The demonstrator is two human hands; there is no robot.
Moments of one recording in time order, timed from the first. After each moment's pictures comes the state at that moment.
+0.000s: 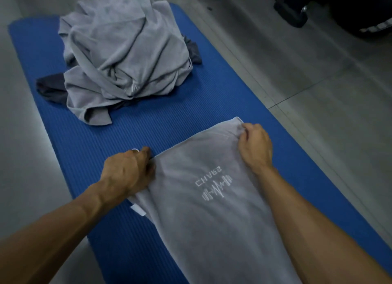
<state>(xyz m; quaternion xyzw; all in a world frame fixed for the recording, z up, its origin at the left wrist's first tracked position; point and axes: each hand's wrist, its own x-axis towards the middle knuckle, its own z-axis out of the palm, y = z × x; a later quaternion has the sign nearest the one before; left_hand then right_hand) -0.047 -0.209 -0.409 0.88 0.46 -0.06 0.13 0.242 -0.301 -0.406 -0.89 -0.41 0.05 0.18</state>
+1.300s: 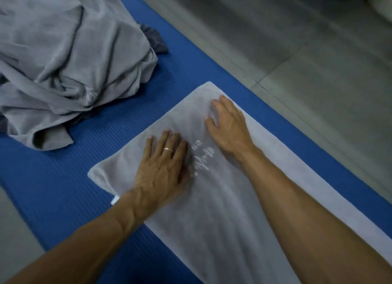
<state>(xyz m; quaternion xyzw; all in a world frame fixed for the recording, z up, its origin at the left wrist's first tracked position) 0.036 -0.228 -0.433 0.97 0.25 -0.01 0.09 0.234 -0.277 -0.411 -0.87 -0.45 0.12 0.17</state>
